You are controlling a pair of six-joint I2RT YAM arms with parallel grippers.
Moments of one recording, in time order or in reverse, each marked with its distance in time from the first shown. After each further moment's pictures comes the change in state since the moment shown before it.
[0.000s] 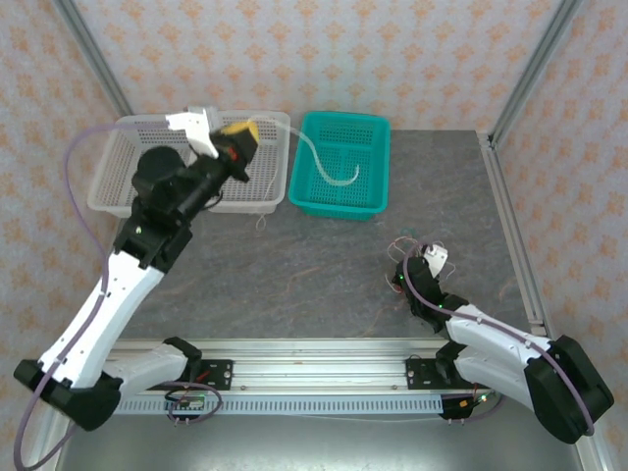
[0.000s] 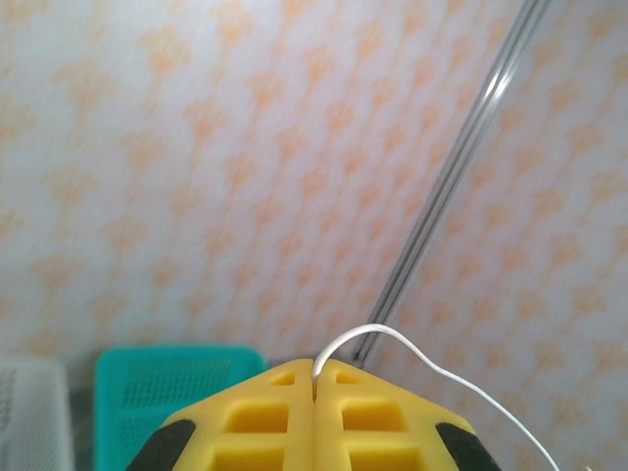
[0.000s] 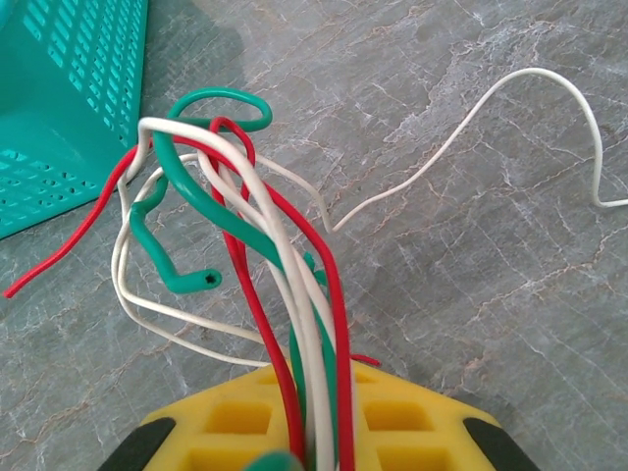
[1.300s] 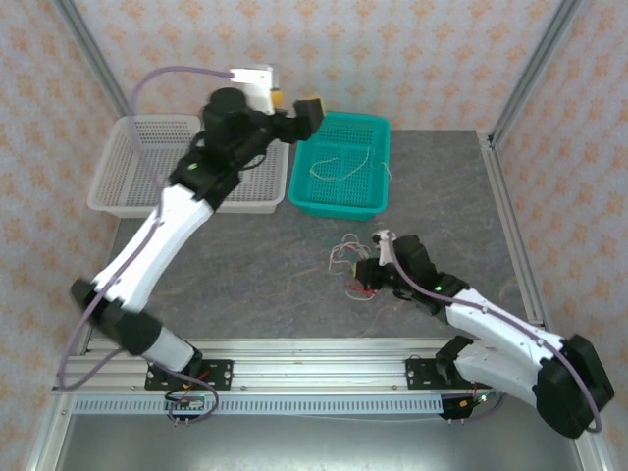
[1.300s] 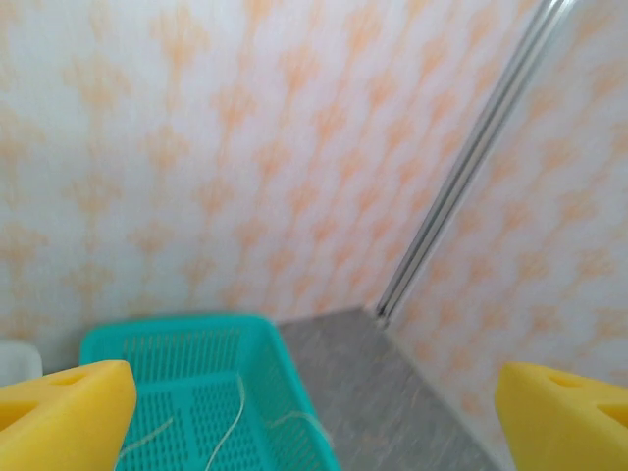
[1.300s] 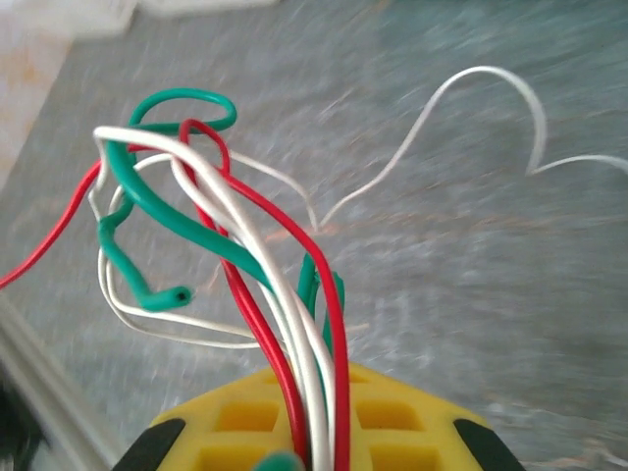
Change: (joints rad) left arm -0.045 0.227 0.187 -0.180 -0.069 0.045; right arm 0.077 0.061 0.272 -0.170 -0.761 -0.330
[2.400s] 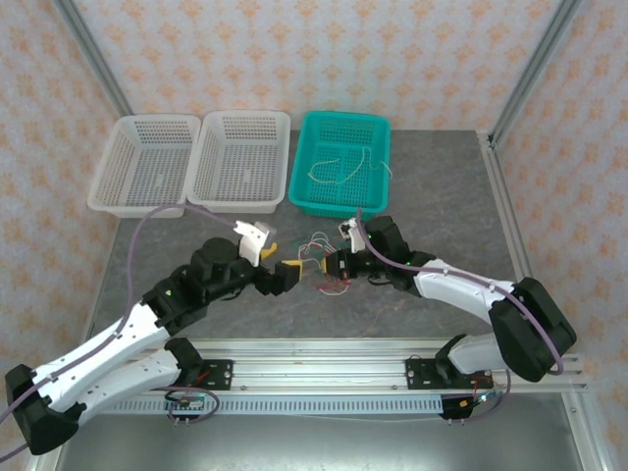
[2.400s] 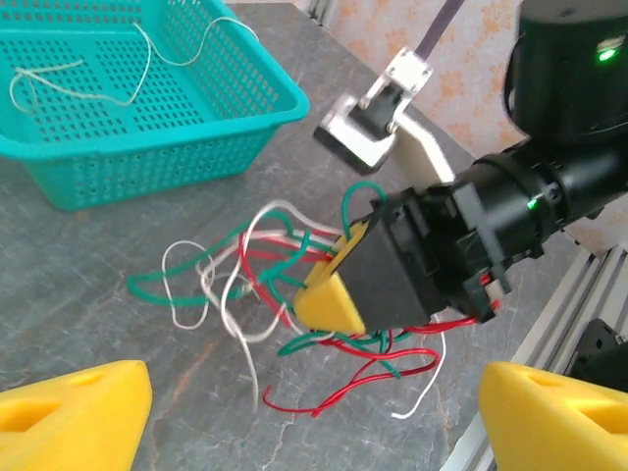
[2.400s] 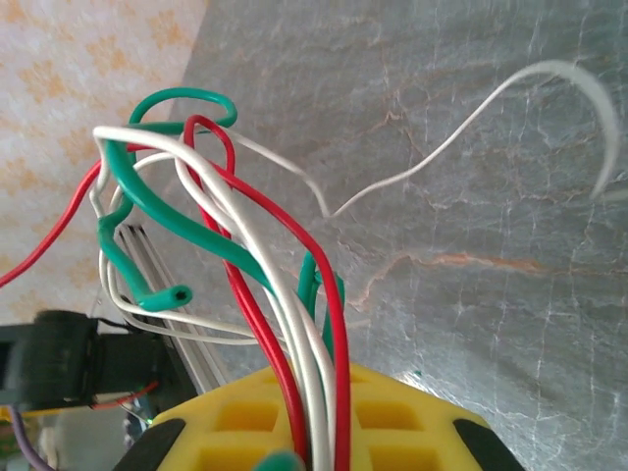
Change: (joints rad) left arm -0.277 -0.682 -1.115 0.072 0.041 -0.030; right arm -0.026 0.304 0.137 0.230 -0.319 0.134
